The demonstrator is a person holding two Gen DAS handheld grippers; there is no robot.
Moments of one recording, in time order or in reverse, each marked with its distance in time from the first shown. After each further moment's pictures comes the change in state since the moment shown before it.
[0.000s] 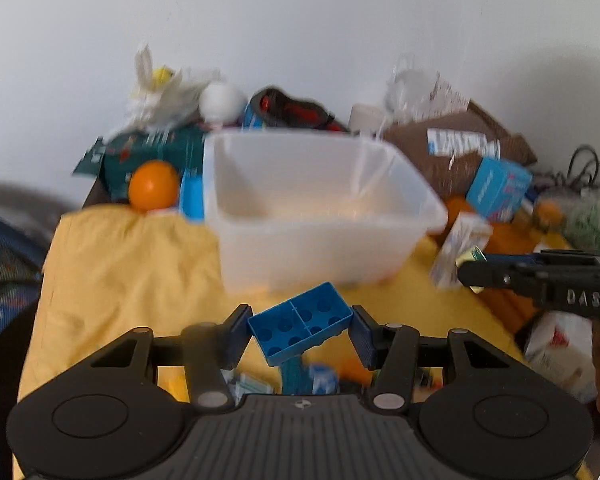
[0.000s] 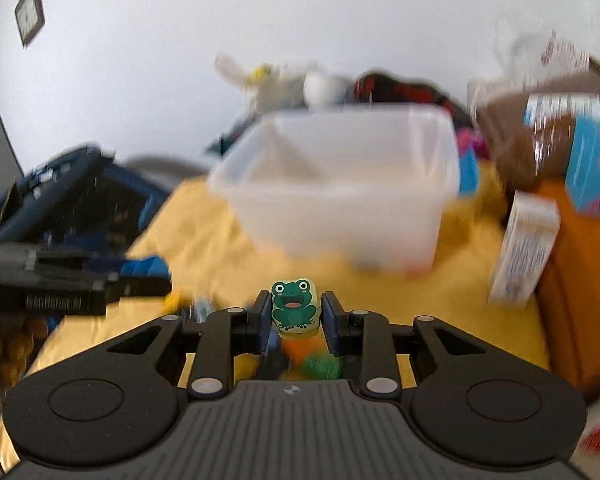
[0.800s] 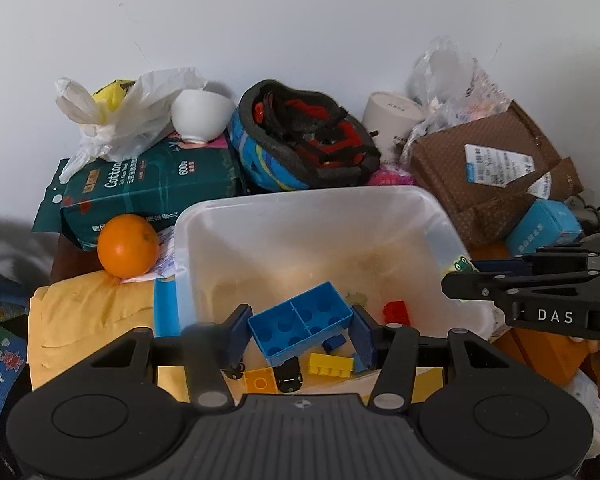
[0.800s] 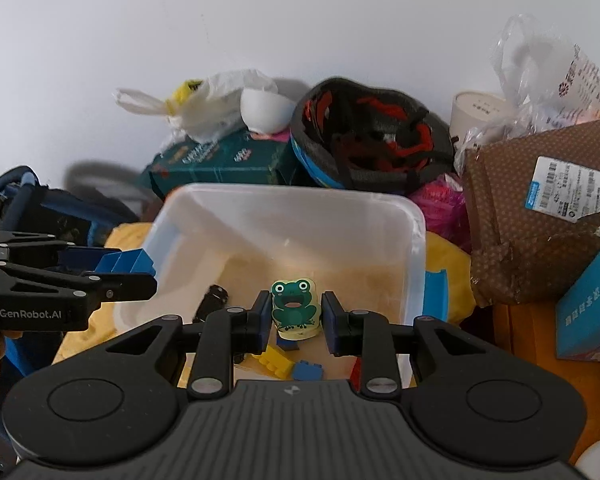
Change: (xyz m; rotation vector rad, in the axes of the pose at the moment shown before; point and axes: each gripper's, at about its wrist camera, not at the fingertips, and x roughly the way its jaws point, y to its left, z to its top) left arm 0.102 0.006 0.136 0.026 0.205 0.014; right arm 0.092 -0.051 0.148 0.037 0.201 -0.087
